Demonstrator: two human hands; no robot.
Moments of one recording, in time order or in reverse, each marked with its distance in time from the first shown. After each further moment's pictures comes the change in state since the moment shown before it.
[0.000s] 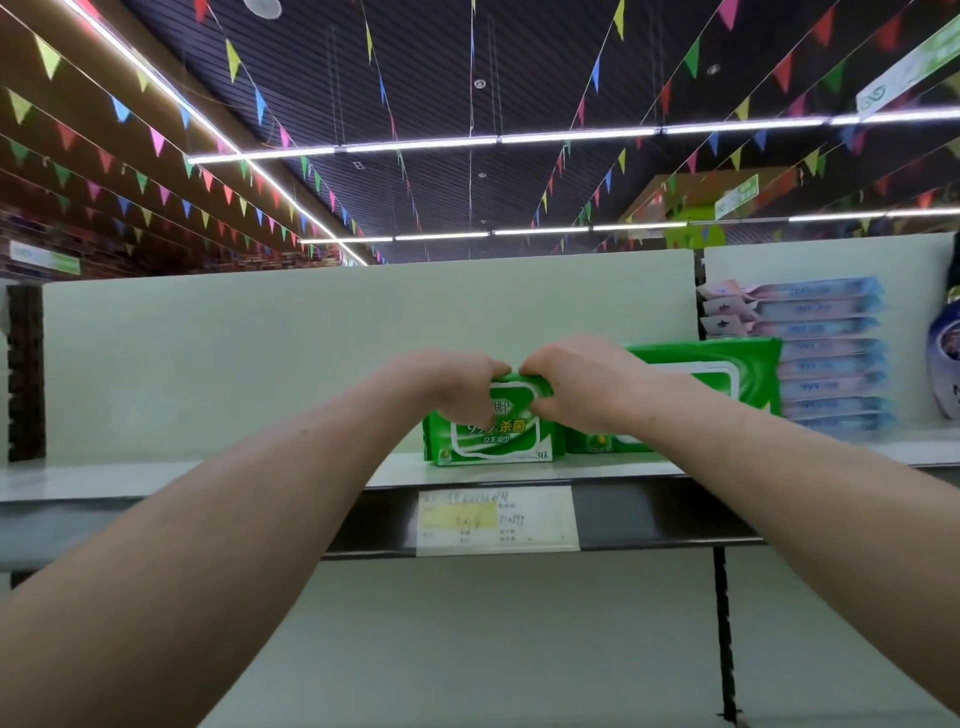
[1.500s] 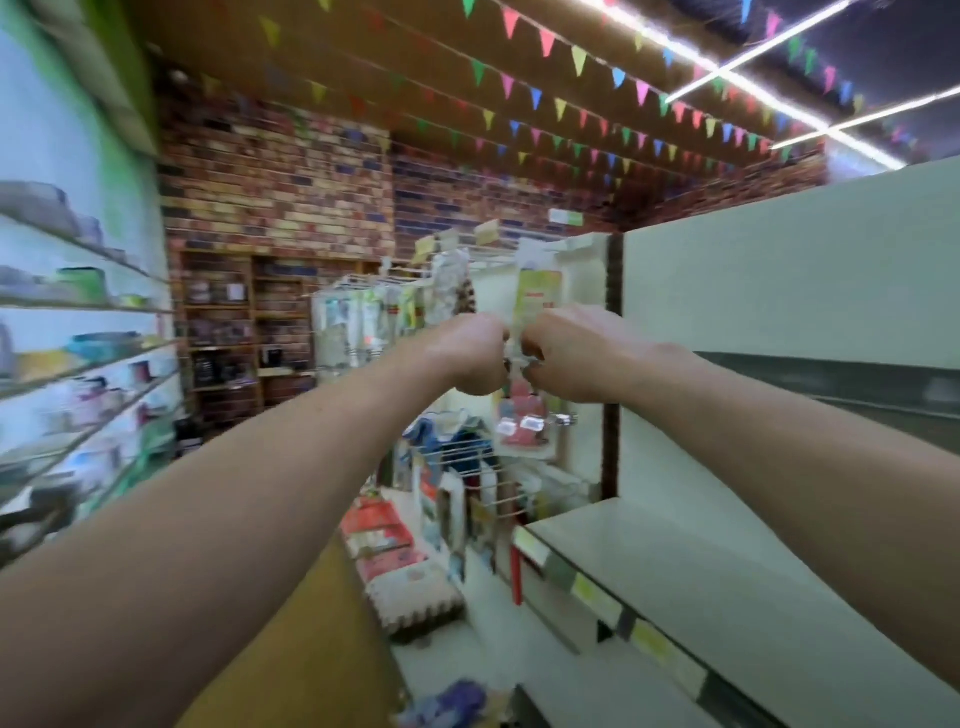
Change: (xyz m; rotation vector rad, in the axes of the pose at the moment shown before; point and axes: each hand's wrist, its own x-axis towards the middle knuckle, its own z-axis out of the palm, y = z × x) left_hand -0.403 -0.096 -0.018 0.124 0.036 -1.057; right_hand -0.099 -0.338 -0.110 0.532 0.164 -0.834
